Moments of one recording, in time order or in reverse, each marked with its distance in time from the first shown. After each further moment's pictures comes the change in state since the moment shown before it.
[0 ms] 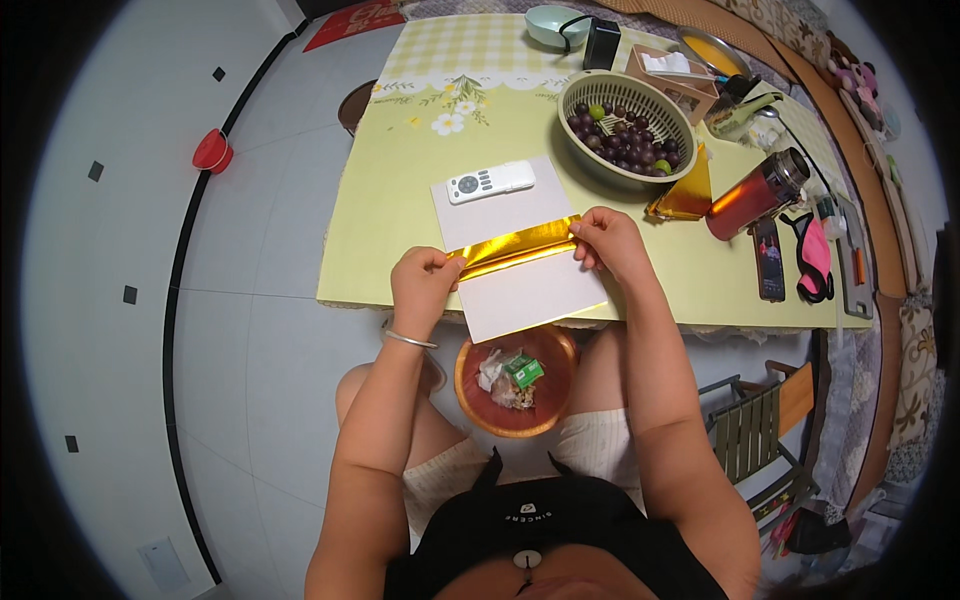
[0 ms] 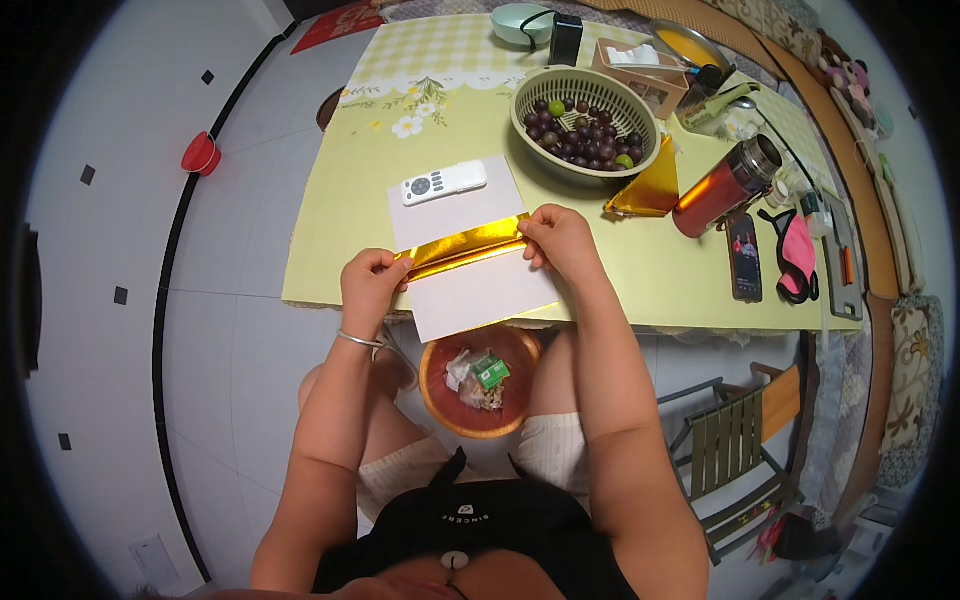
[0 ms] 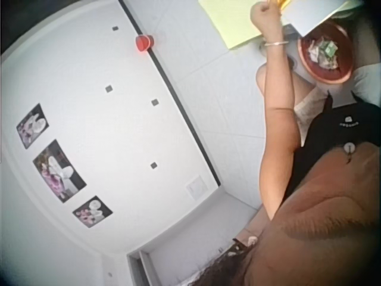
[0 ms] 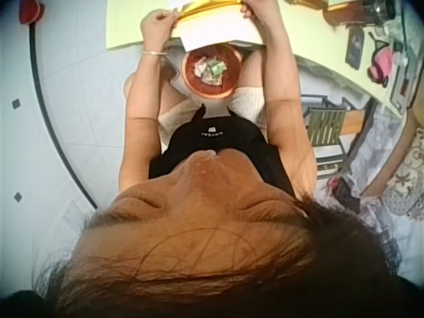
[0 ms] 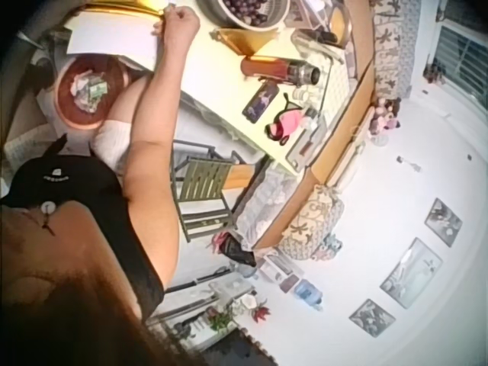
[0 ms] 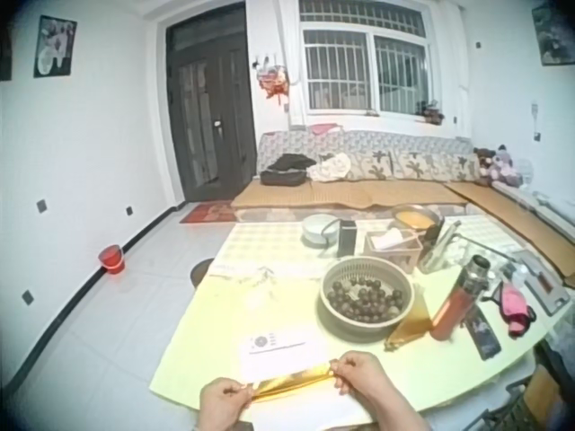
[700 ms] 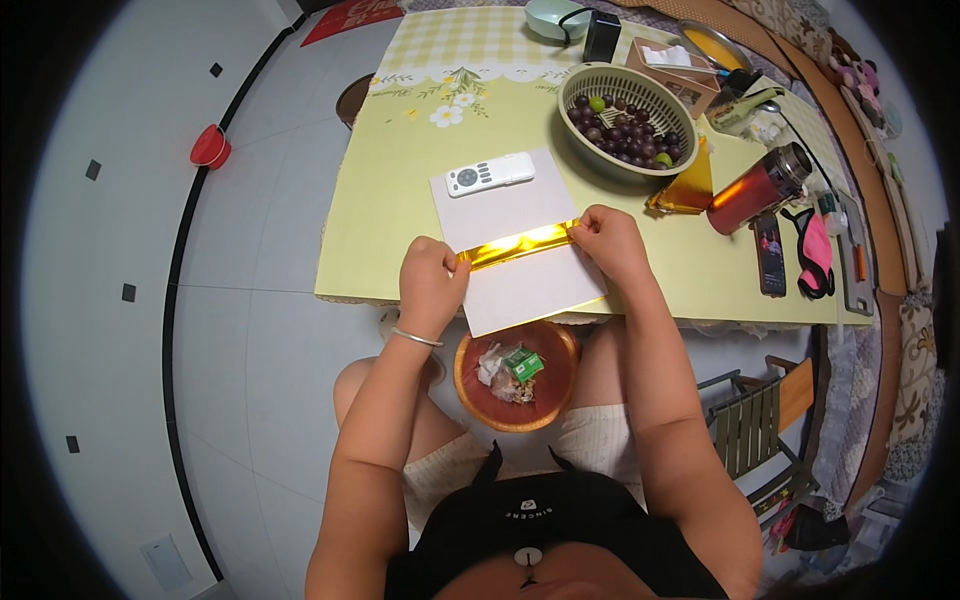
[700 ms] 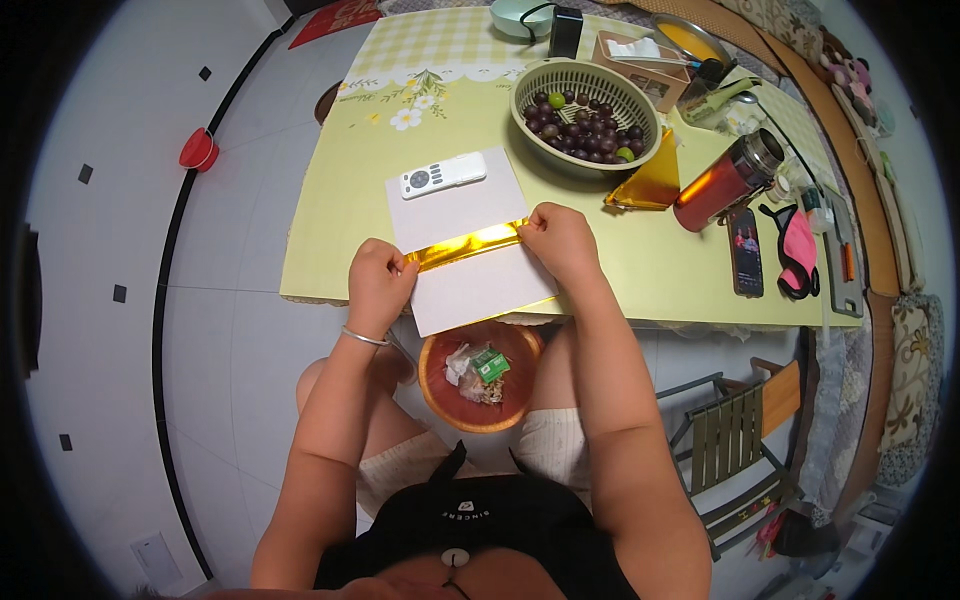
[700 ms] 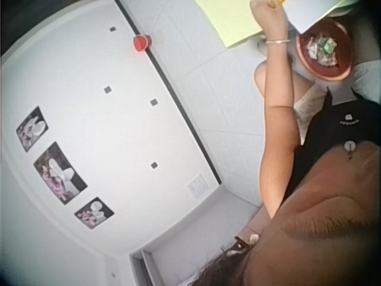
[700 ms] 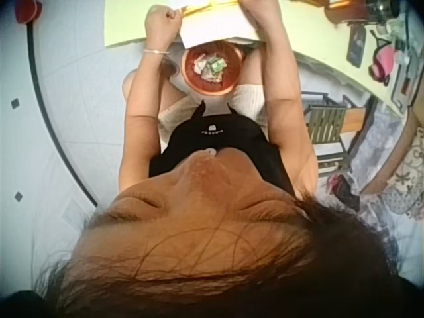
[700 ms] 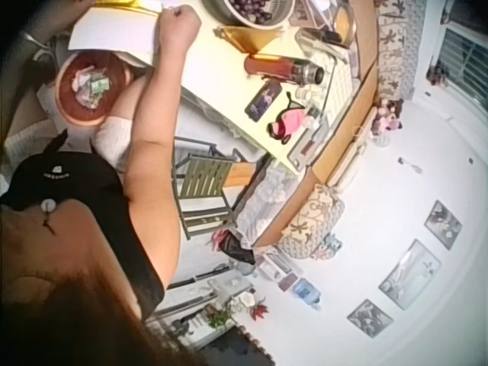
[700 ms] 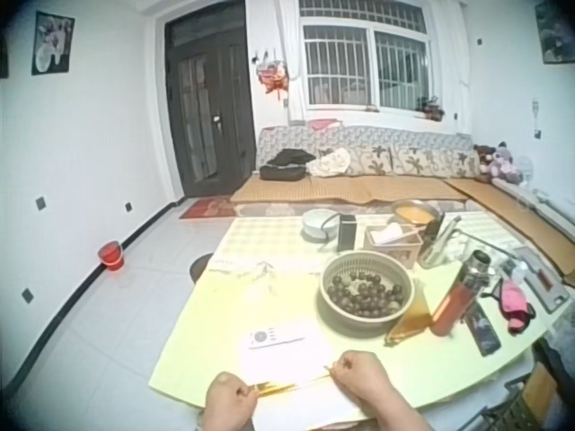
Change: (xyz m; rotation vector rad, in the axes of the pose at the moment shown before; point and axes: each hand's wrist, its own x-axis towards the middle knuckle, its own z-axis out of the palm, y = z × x) left_hand -0.010 0.017 0.005 0.605 0.001 0.352; right_hand -0.003 0.012 0.004 -0.587 0.207 -0.255
